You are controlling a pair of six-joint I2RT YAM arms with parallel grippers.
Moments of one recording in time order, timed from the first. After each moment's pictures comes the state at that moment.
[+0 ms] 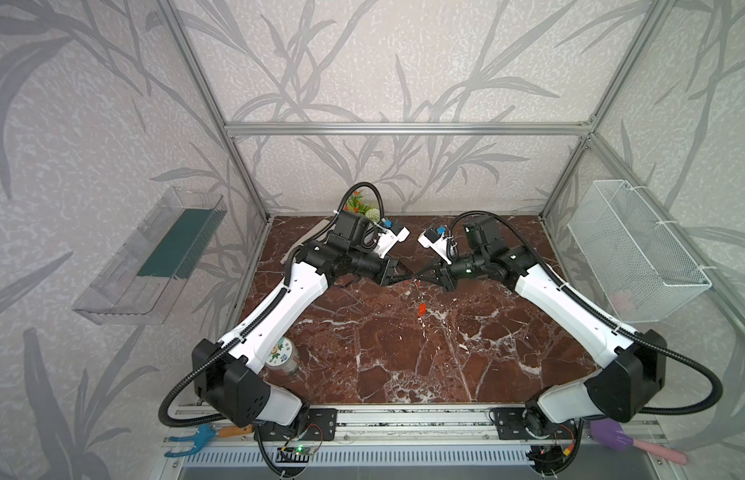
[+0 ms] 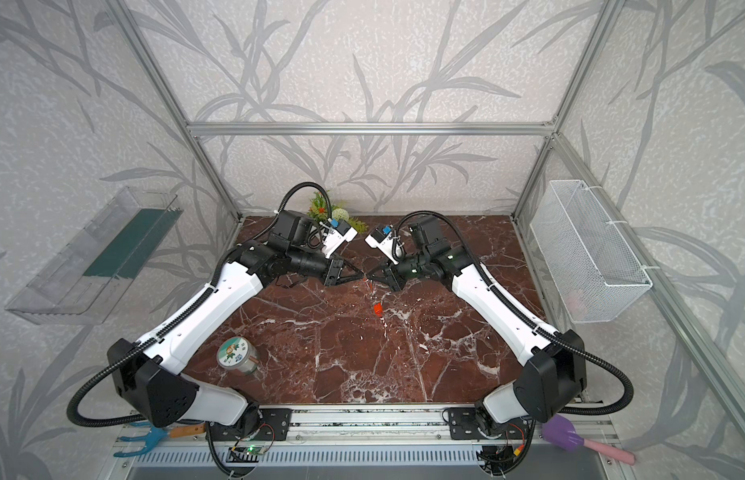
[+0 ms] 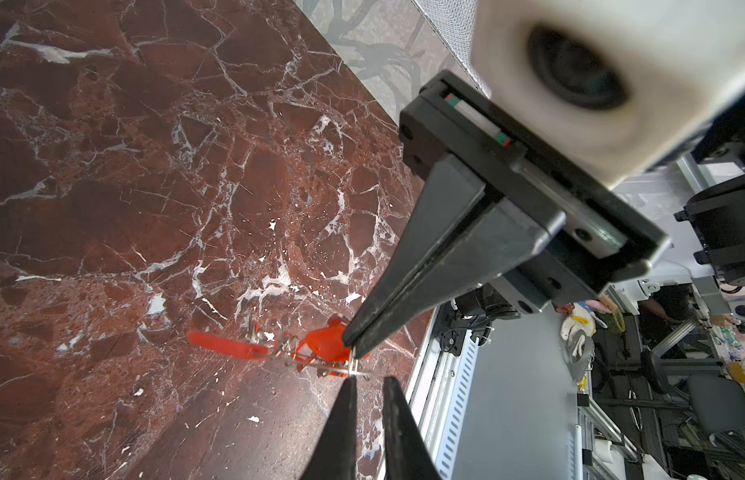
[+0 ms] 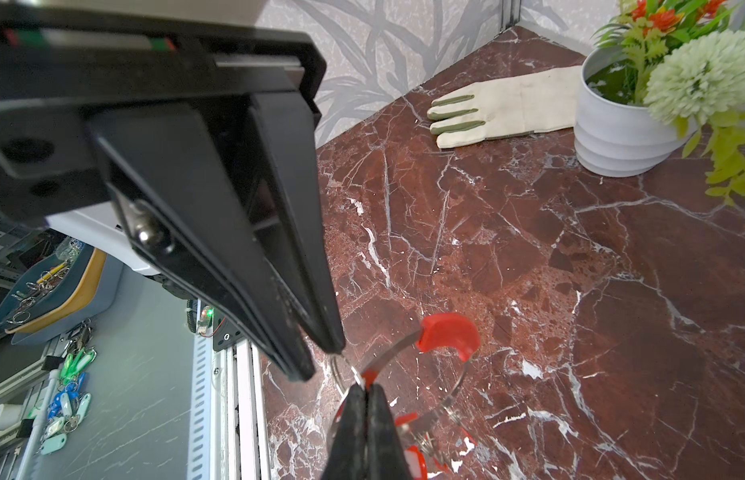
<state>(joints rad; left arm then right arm) -0.50 1.46 1.45 -0.77 0.77 -0.08 0.53 1.47 1.36 -0.61 -0.76 -0.15</state>
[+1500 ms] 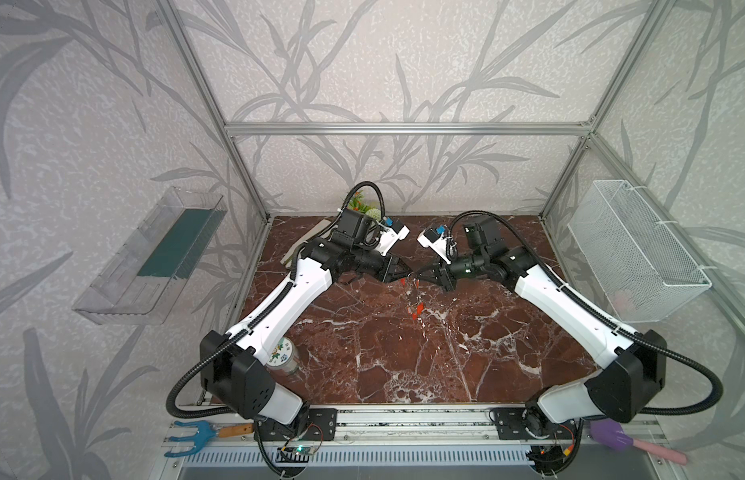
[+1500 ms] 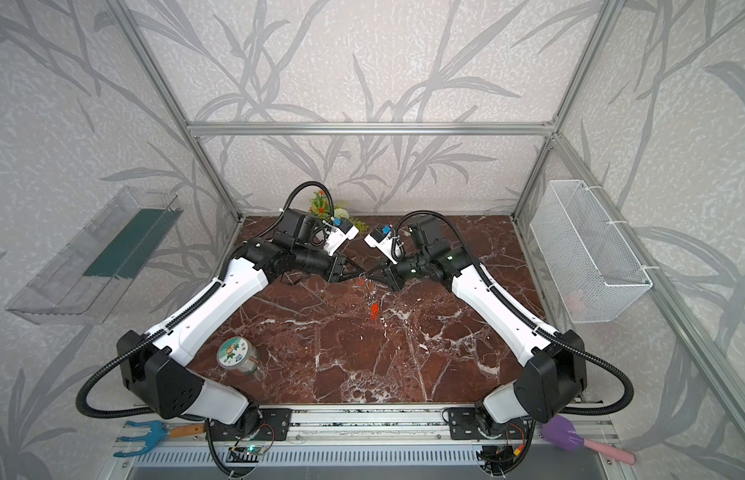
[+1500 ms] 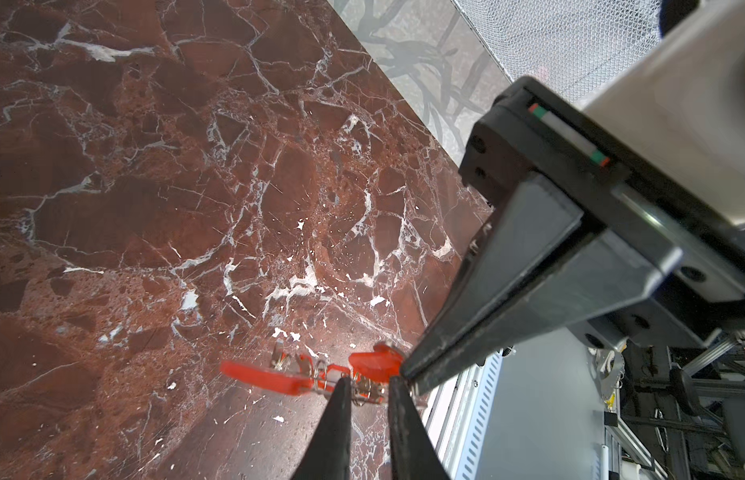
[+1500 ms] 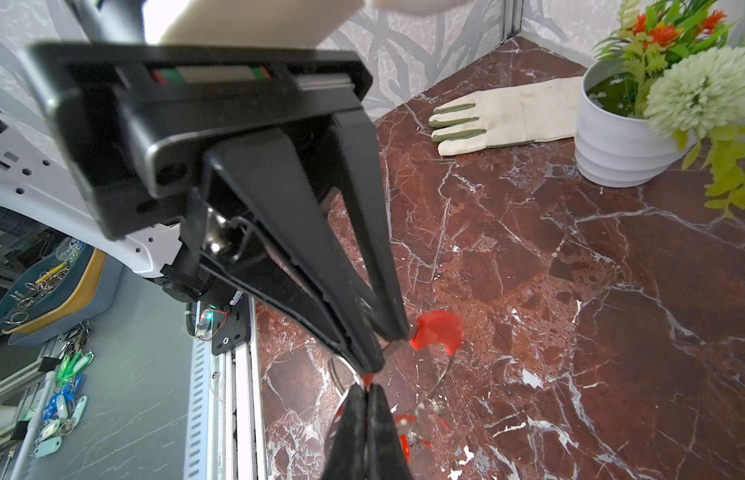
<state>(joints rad) -0.49 1.50 1.46 -0.76 0.71 -0.08 0.53 1.47 1.35 -0.58 -0.77 -0.15</state>
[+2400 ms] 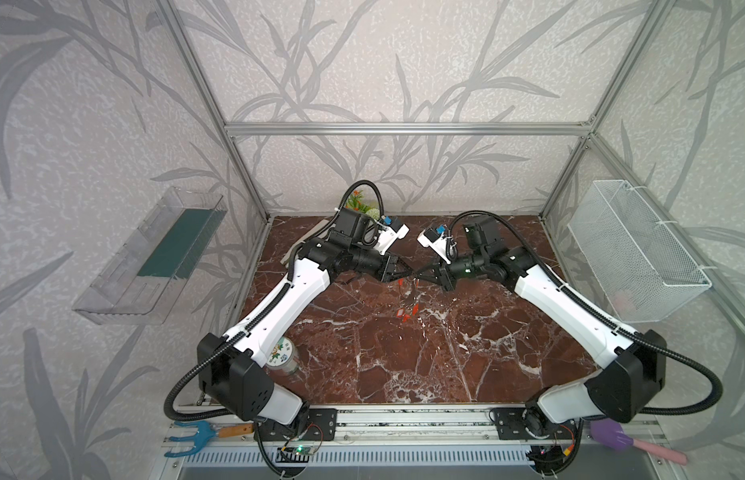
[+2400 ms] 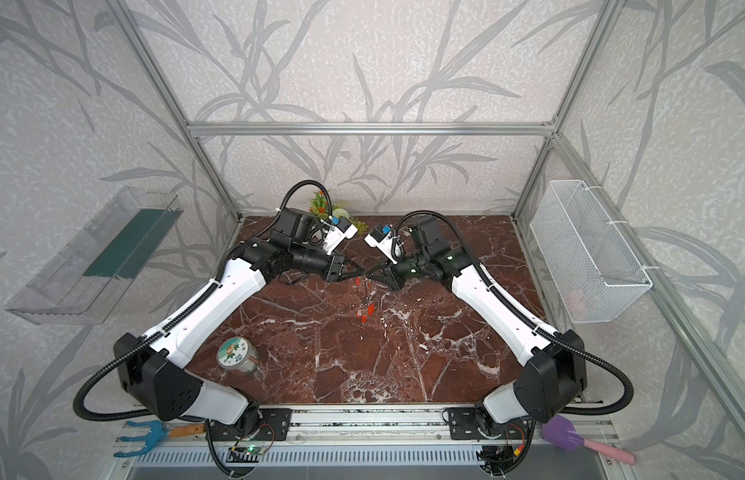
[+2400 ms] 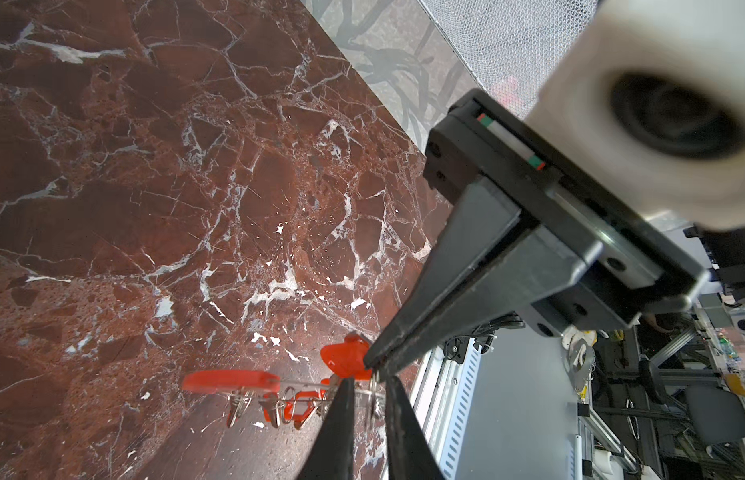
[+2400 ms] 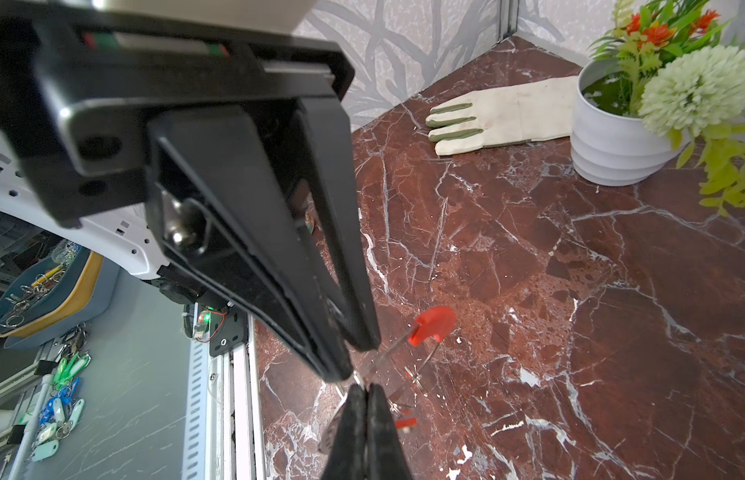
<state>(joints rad) -0.48 1.49 1.46 -0.76 0.77 -0.10 0.53 1.47 1.35 -0.58 -0.76 -0.15</state>
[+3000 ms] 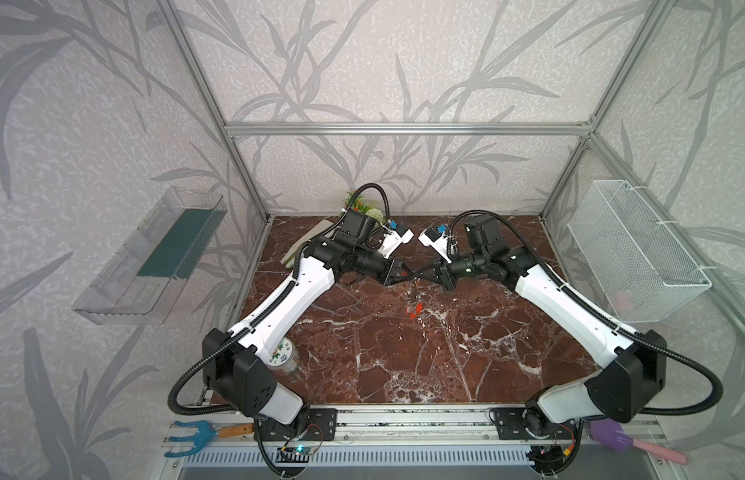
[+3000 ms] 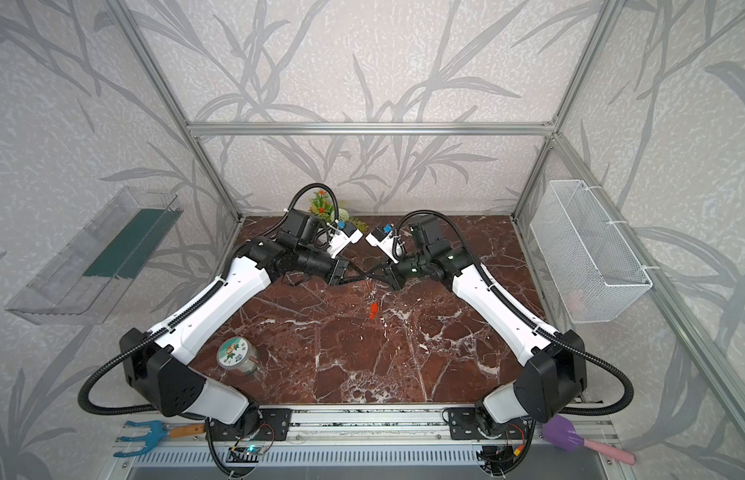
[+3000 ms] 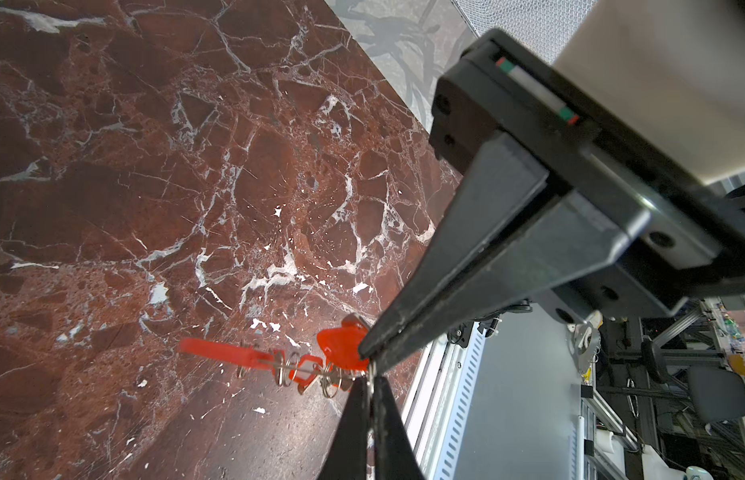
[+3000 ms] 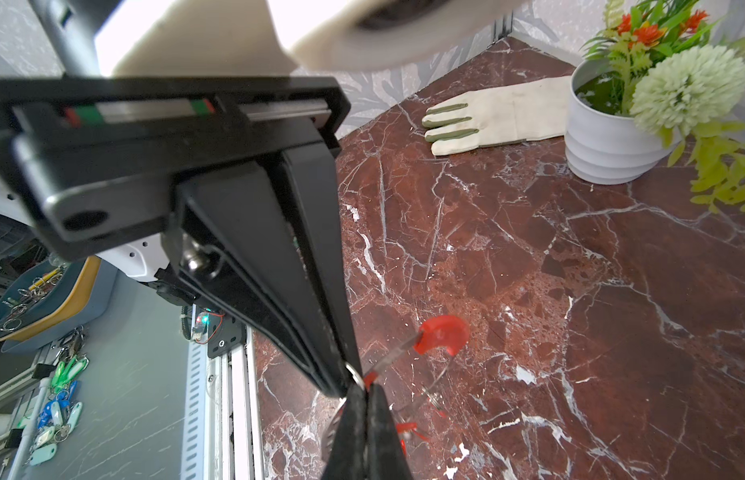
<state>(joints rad) -0.51 1.51 1.48 -0.82 0.74 -0.06 0.53 1.47 1.35 -0.58 -0.76 -0.14</state>
